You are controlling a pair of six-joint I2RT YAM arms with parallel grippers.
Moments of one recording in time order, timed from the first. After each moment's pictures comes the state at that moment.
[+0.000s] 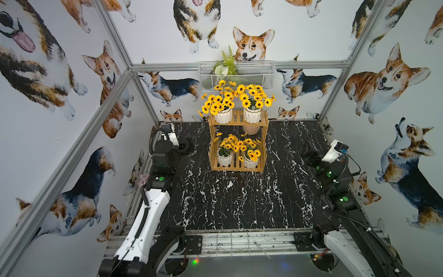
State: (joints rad) left arm -0.12 0.95 0.88 -0.08 -0.13 -0.13; right arm 0.23 0.68 0.55 0.06 0.25 0.45
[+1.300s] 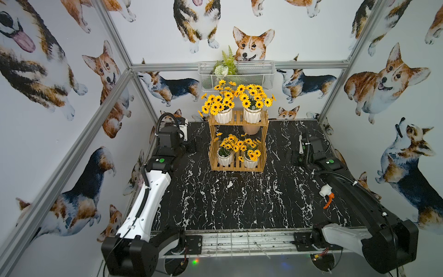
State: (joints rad) left arm -0.14 1.17 1.14 -0.45 0.11 -0.08; right arm 0.32 1.15 0.97 -0.62 0.16 0.37
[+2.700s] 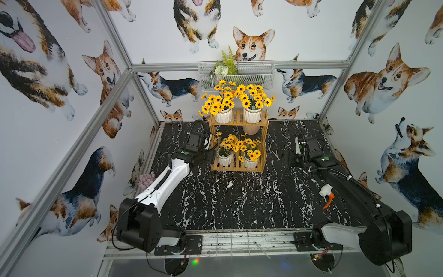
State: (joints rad) left arm -0.35 1.40 1.10 -0.55 -0.03 -0.04; right arm 0.32 1.22 0.97 -0.62 0.11 0.37
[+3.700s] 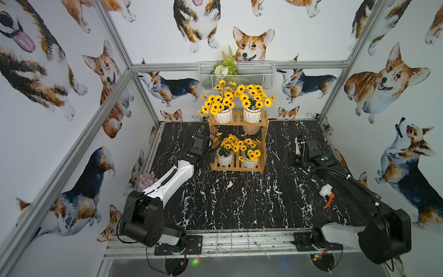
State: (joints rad) left arm -0.40 1.44 1.03 -0.36 -0.14 -0.15; right arm 0.32 1.23 0.97 -0.62 0.11 0.37
